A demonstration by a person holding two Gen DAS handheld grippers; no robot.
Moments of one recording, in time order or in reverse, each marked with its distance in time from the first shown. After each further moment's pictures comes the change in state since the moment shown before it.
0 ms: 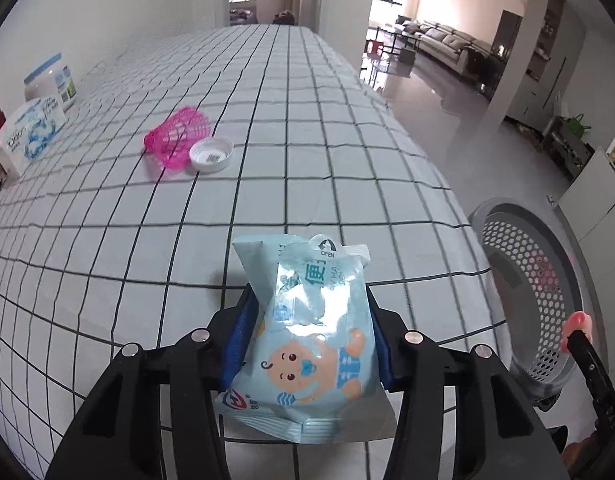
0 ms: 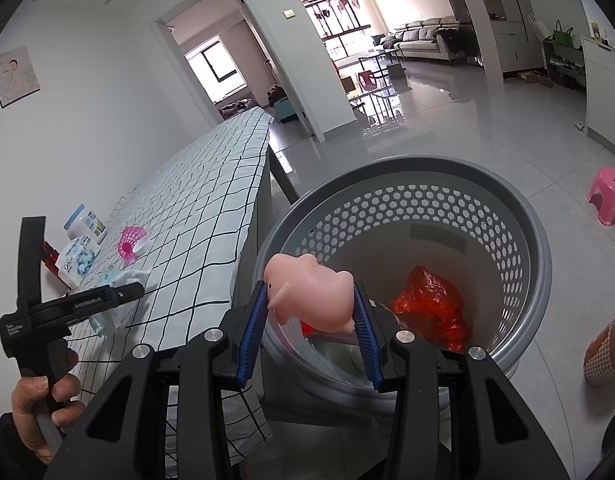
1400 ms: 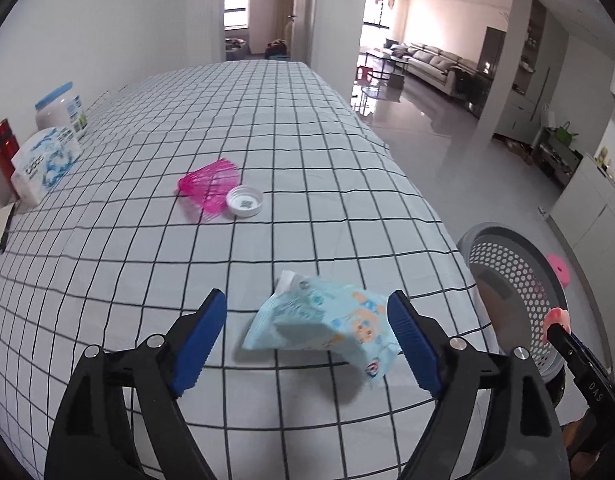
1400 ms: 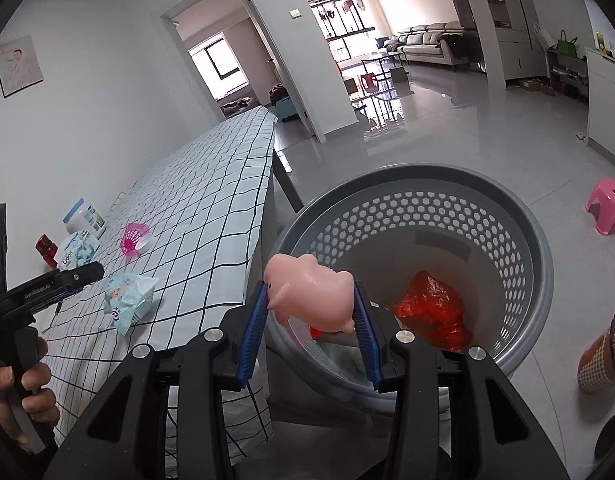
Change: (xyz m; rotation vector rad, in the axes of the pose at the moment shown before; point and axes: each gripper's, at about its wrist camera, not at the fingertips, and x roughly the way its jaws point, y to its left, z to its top) left arm -0.044 0.033 0.007 0.016 -0.098 -0.015; right arm -0.001 0.015 0.002 -0.031 0.001 -0.006
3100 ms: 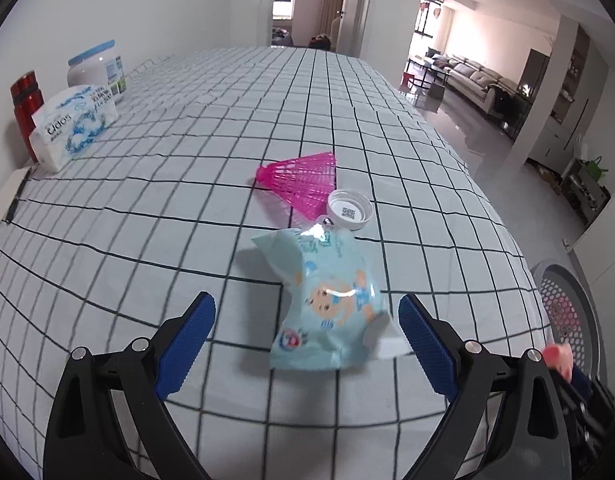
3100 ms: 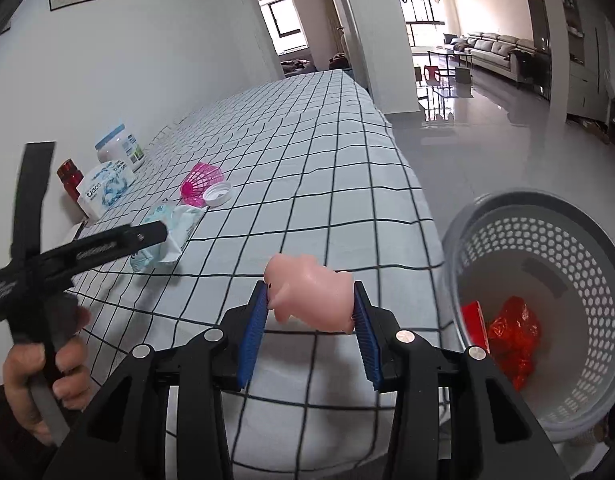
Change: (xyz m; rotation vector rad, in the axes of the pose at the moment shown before) left arm 0.050 0.081 0.015 -0.134 0.020 0.066; right arm 0.061 0.129 -0.002 -0.218 0.119 0.079
